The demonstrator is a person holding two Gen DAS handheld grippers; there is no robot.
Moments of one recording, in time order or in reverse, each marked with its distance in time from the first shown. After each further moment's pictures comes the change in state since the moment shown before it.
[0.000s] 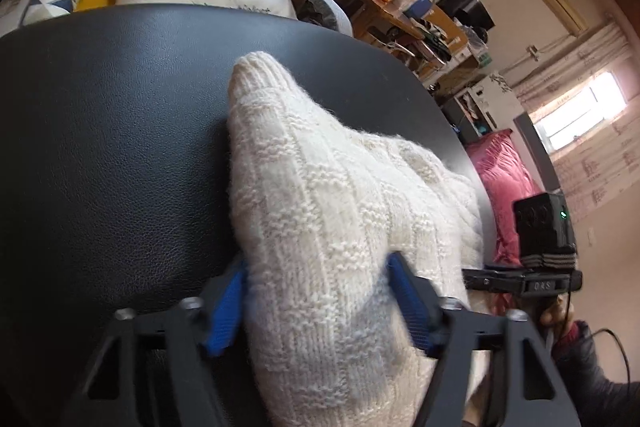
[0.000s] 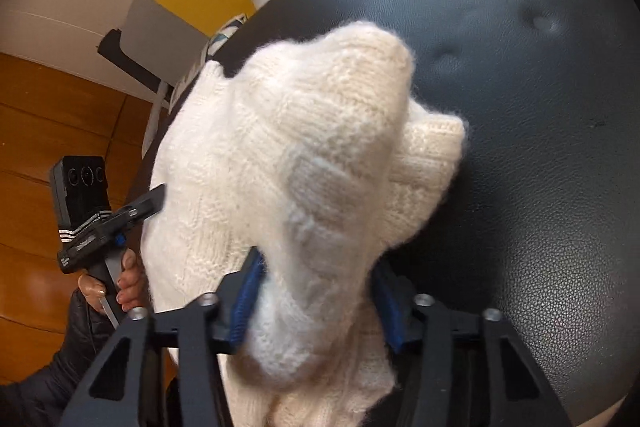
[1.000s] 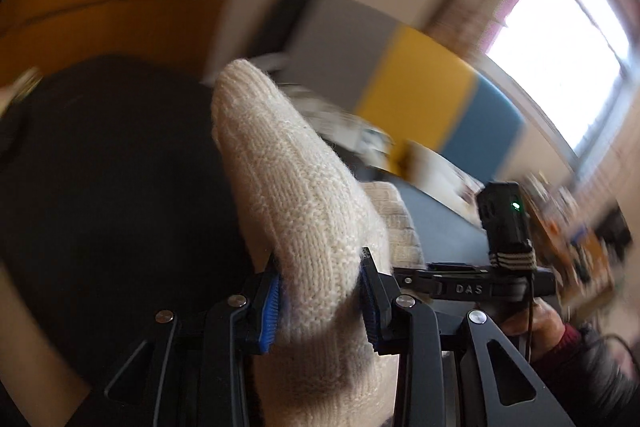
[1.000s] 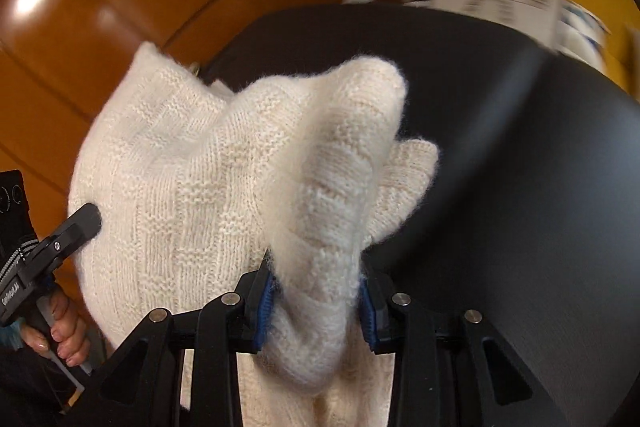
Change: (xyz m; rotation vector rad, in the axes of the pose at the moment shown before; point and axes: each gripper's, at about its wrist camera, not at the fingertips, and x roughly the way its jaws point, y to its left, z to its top) left arm -0.334 0.152 -0.212 -0.559 -0.720 0.608; right arm 0.272 0.392 -0.006 -0.927 0.437 0.217
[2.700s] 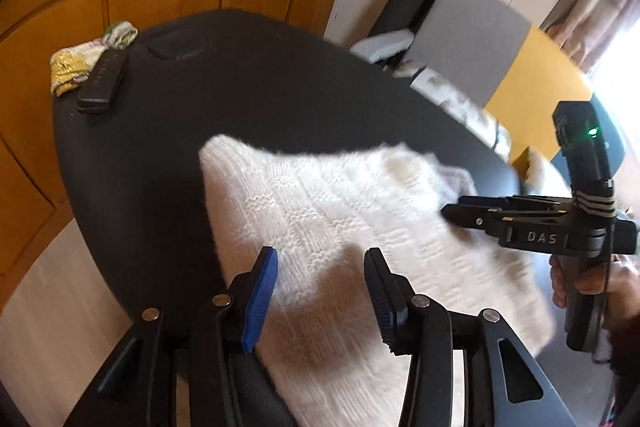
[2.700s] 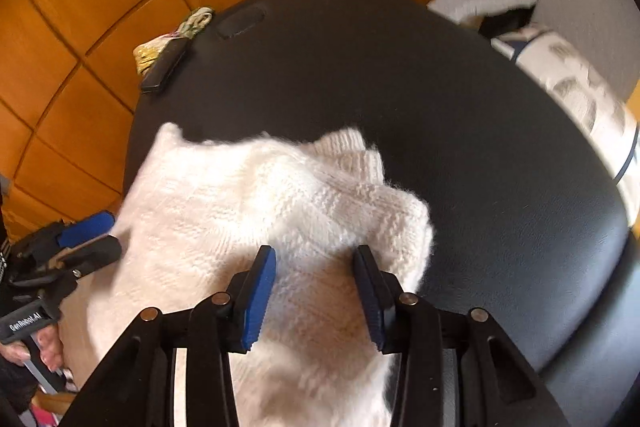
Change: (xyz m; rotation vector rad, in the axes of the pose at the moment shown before) left arm 0.013 0.104 0.036 -0.063 0.084 0.278; right arm 0.105 0.073 0.155 -0.270 0.080 -0.144
